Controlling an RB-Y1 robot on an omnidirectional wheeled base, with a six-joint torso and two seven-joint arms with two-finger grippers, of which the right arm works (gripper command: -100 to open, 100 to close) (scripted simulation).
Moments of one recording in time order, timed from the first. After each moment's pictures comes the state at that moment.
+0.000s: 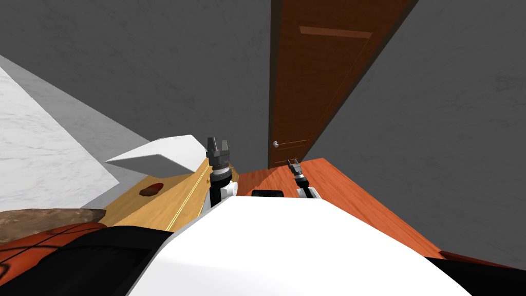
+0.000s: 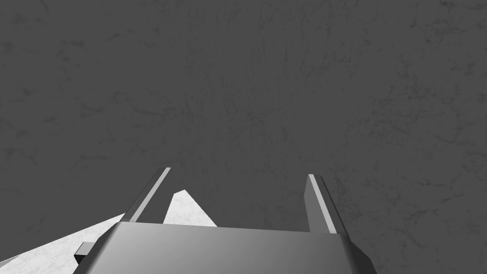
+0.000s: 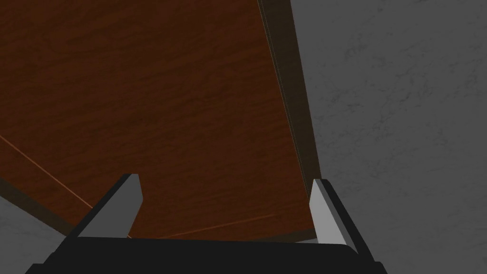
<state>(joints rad) 0.24 -0.11 -0.05 -1.36 0.36 -0.77 0.77</state>
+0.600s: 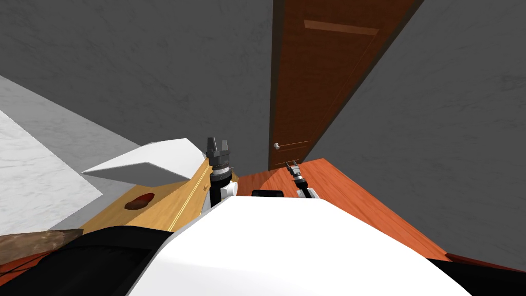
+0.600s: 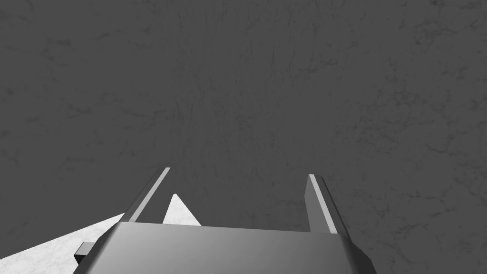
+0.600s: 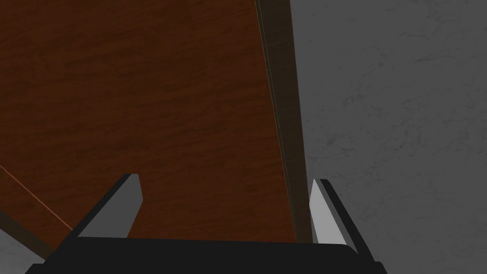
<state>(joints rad) 0.21 -0.11 -0.06 -1.24 0.41 -0.80 0.84</state>
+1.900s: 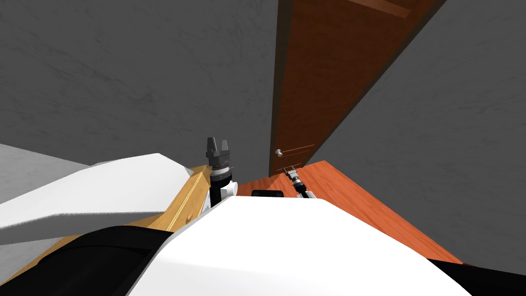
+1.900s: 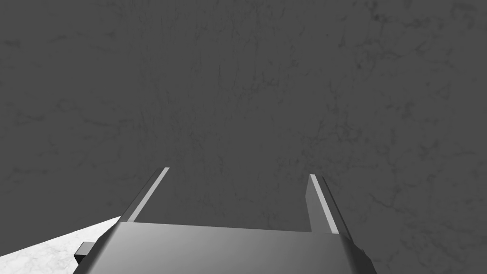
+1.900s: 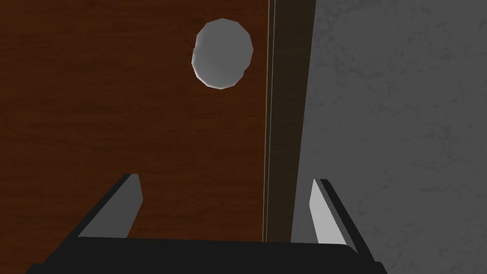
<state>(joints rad) 0.14 -0.12 -0.09 -0.99 0.52 -0.87 1.01</state>
